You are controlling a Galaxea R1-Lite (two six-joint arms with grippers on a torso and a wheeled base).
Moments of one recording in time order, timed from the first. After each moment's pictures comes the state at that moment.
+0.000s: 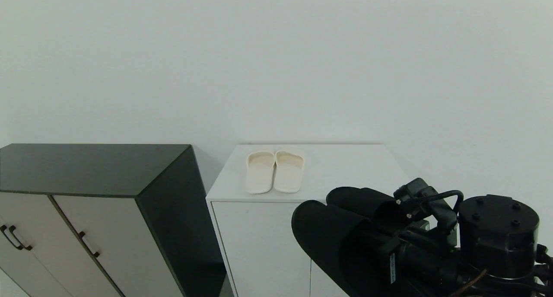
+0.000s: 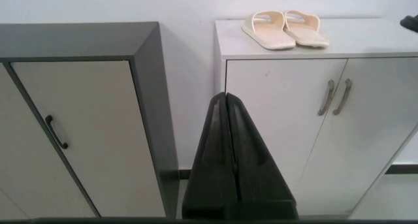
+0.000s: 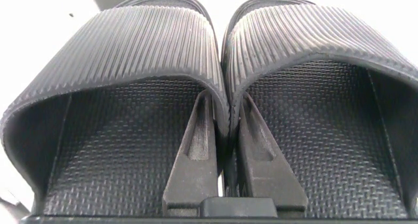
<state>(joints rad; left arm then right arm) 0.00 0.00 0.00 0.00 0.00 0.01 0.83 1.60 -0.43 -0.86 -0.18 0.16</state>
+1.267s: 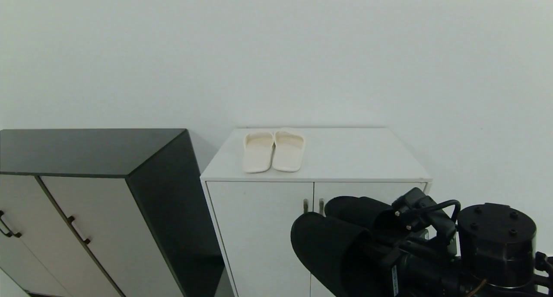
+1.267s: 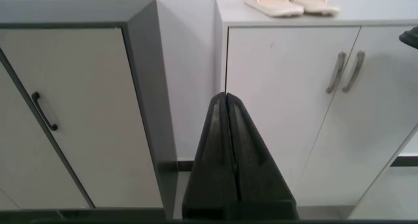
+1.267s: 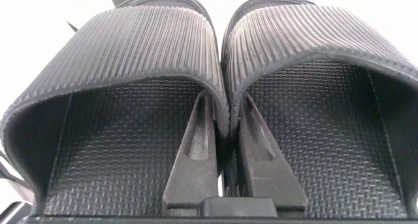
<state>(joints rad) 0.00 0.00 0.00 0.00 0.00 0.00 0.83 1.60 -0.40 -0.86 -0.14 0.15</state>
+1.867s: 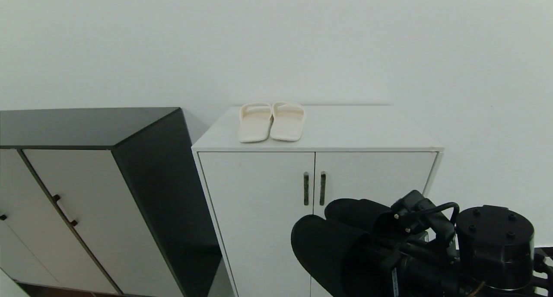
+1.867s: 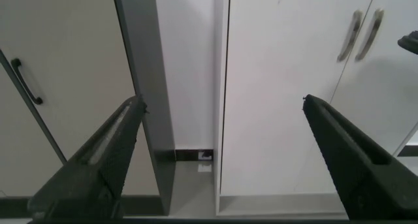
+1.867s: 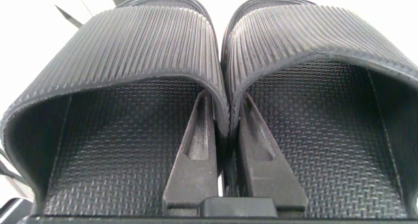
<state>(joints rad) 0.00 0.00 0.00 0.00 0.00 0.00 0.83 1.60 -0.39 -0.86 -0.13 0.15</state>
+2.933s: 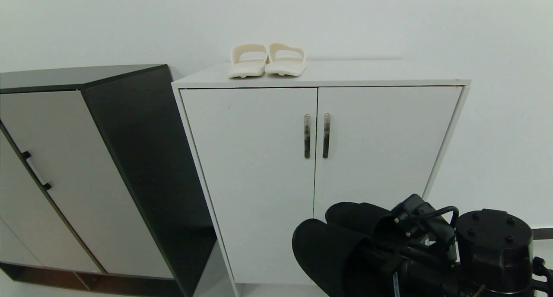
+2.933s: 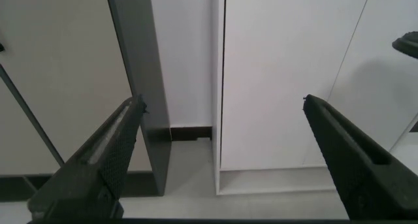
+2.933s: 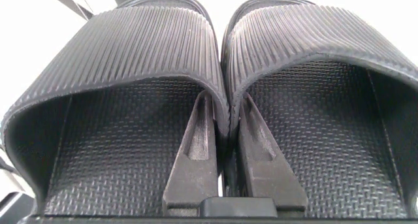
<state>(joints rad) 0.00 0.00 0.00 0.00 -0.02 0.01 0.83 1.61 -0.37 -0.88 -0.13 0.16</state>
